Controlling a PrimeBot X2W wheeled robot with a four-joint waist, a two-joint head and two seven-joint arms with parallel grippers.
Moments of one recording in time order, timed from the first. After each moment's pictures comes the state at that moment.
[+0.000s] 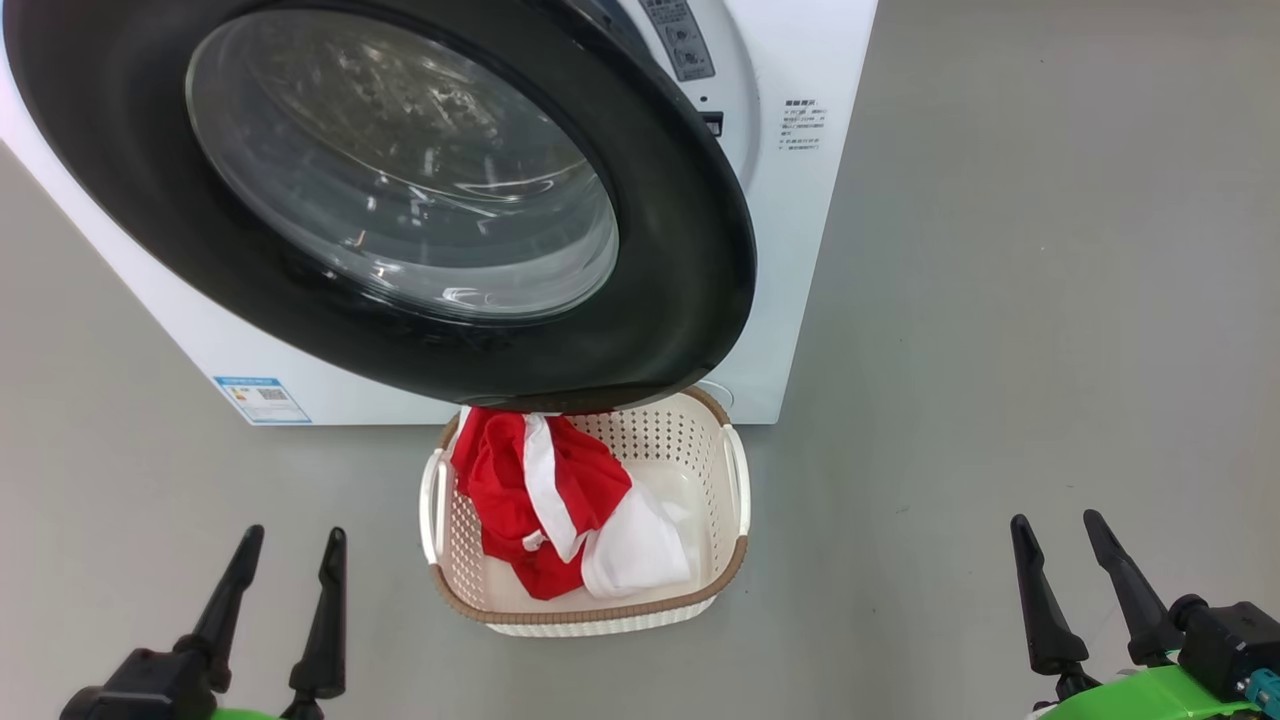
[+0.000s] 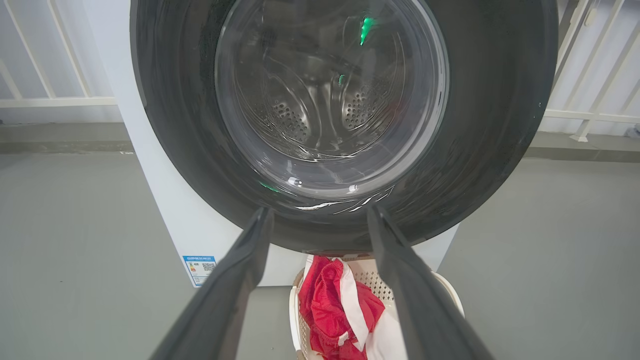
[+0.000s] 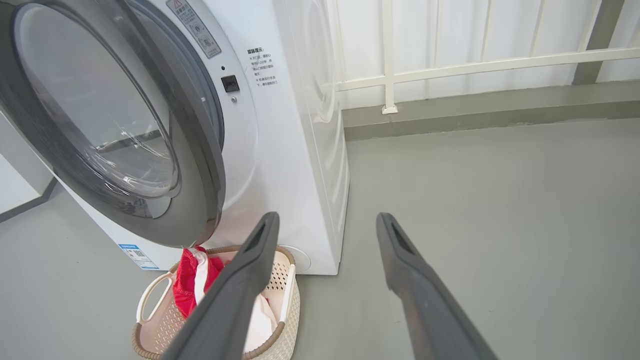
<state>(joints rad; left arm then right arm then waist) -0.04 0.13 0.03 0.19 -0.23 -0.13 -0.26 0.08 -0.07 -0.05 0.18 0.35 0.12 -0.26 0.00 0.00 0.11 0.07</state>
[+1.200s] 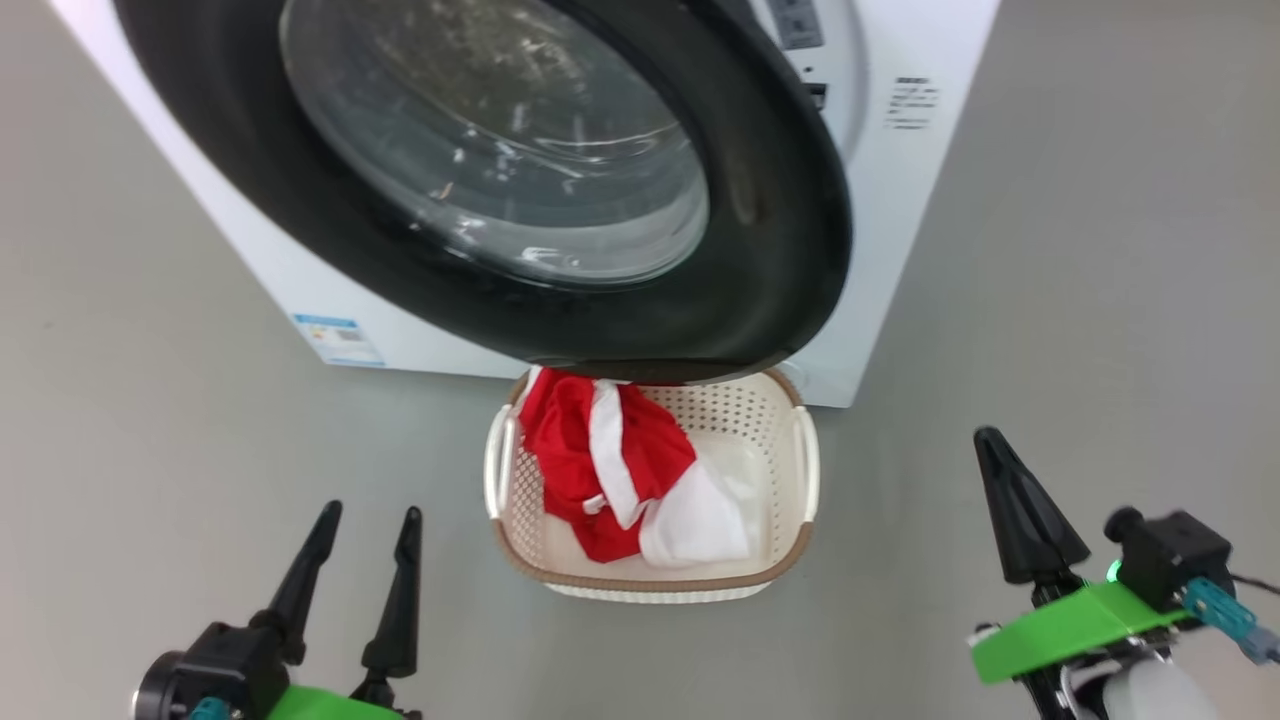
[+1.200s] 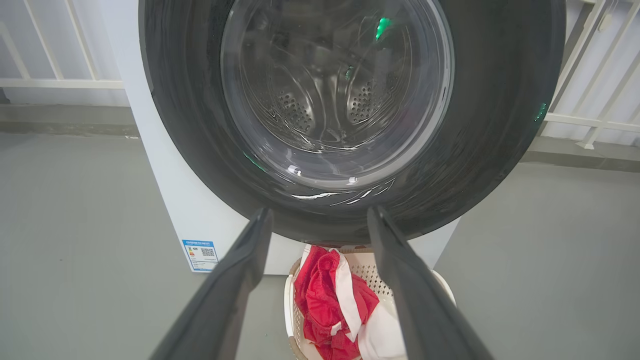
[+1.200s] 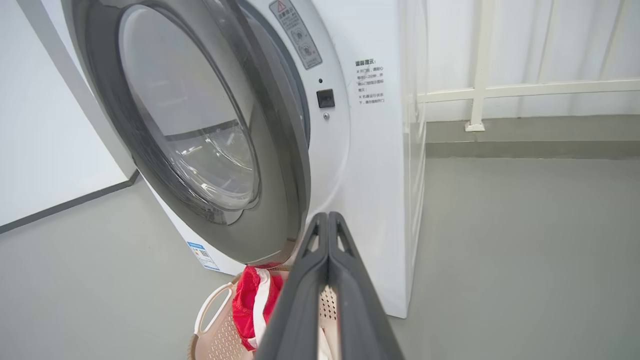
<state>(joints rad) -0.07 0.08 -0.04 0.19 -0.22 -0.13 -0.26 -0.07 -0.09 0.05 0.21 0.36 0.12 -0.26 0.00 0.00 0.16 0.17</state>
